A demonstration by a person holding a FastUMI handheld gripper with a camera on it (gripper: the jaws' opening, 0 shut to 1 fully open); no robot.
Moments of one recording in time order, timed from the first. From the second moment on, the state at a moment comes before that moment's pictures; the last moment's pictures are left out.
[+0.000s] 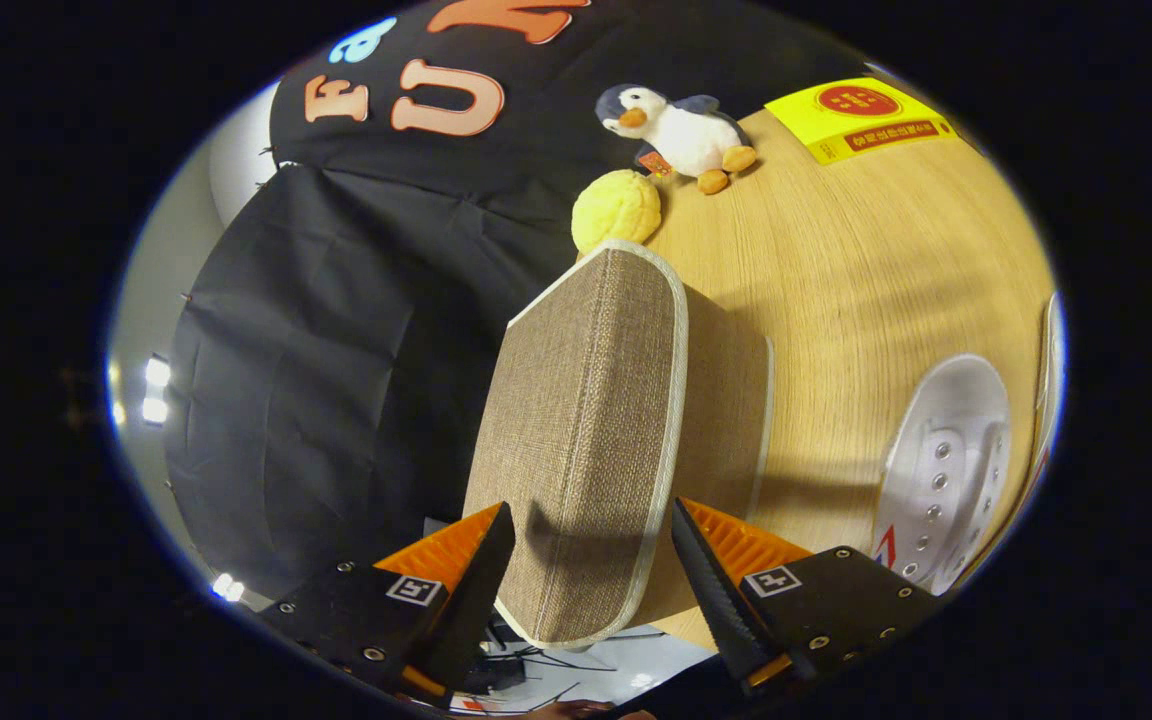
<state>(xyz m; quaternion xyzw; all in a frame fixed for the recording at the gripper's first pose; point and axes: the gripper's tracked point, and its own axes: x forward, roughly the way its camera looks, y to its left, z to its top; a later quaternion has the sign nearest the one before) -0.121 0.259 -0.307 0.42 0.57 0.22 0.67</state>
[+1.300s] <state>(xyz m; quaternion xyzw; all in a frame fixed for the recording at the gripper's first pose) -0.028 0.350 -0.152 0.51 0.46 0.31 0.66</state>
